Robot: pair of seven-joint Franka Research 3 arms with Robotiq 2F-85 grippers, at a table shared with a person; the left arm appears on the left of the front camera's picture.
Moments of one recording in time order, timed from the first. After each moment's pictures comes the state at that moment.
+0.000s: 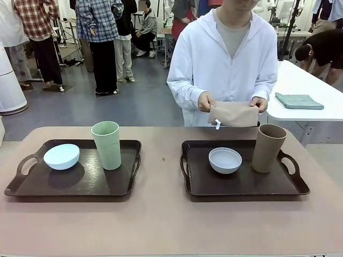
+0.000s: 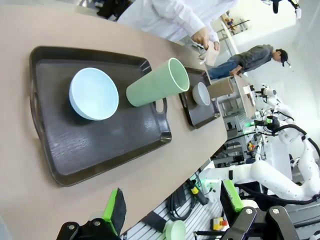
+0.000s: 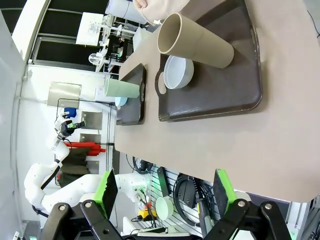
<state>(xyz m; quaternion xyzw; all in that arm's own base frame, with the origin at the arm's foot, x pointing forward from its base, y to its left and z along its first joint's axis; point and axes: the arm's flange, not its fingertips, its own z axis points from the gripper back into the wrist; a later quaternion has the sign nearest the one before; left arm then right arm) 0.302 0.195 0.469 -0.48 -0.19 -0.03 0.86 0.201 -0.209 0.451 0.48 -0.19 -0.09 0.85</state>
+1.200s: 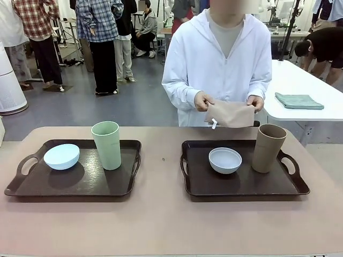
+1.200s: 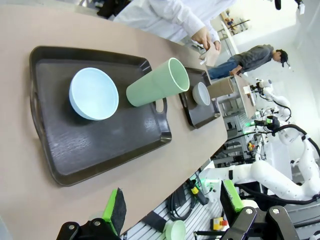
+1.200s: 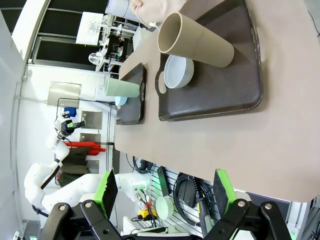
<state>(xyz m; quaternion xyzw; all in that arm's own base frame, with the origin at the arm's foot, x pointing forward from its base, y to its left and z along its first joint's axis) 0.302 0.195 0.469 -0.48 -0.19 -0.03 0.86 0.201 -0.209 0.451 0.48 -0.19 -0.08 0.85</state>
